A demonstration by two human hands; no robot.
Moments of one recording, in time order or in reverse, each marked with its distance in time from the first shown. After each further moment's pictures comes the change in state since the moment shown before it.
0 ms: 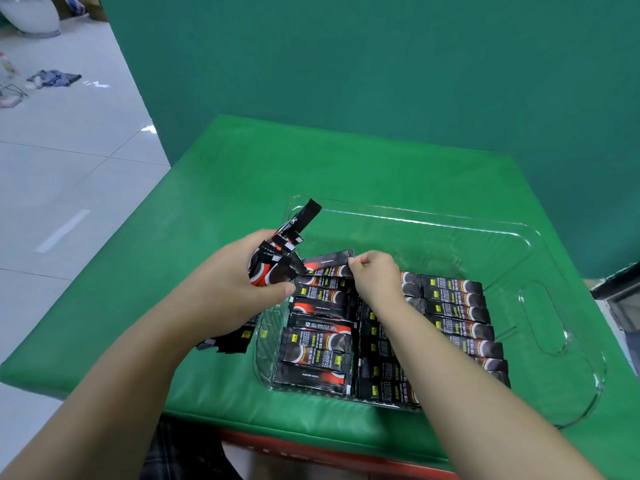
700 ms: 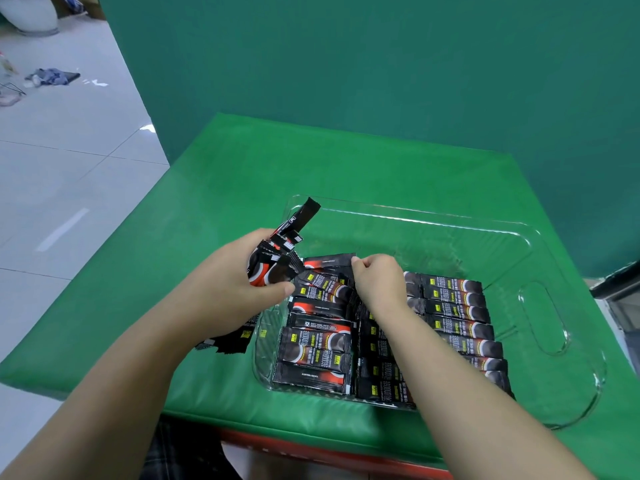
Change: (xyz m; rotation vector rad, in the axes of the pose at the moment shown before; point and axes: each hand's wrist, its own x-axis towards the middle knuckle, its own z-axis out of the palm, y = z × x) left_hand 0.000 0.000 0.001 -0.025 0.011 -0.001; right_hand -0.005 0.004 -0.001 -0.165 0.071 -0.023
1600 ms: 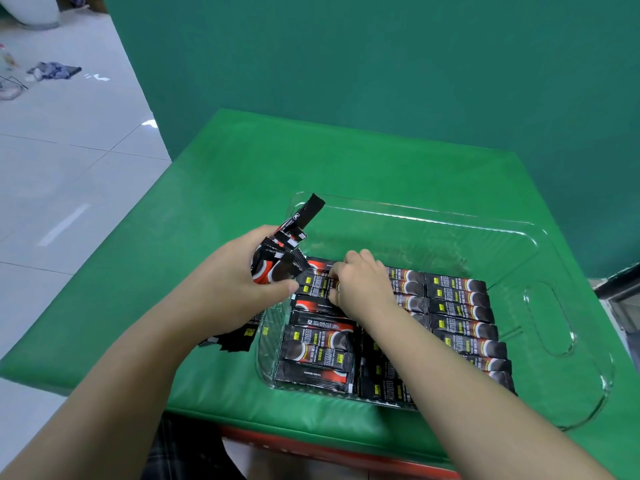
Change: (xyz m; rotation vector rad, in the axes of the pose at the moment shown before) left_hand 0.000 -0.002 0.000 -0.028 -0.002 0.040; right_hand -0.013 -0.010 0.008 -0.606 -0.135 -0.541
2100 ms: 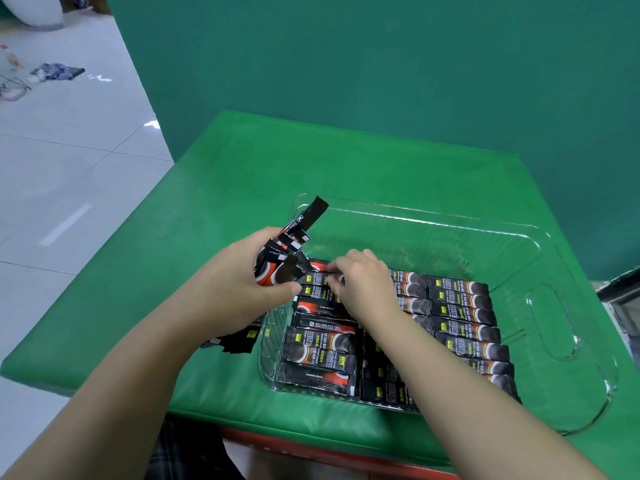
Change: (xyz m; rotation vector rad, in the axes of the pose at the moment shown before) left_hand 0.001 -0.001 0.000 0.006 -0.015 0.006; right_hand -0.002 0.000 0.001 0.179 0.202 -0.041
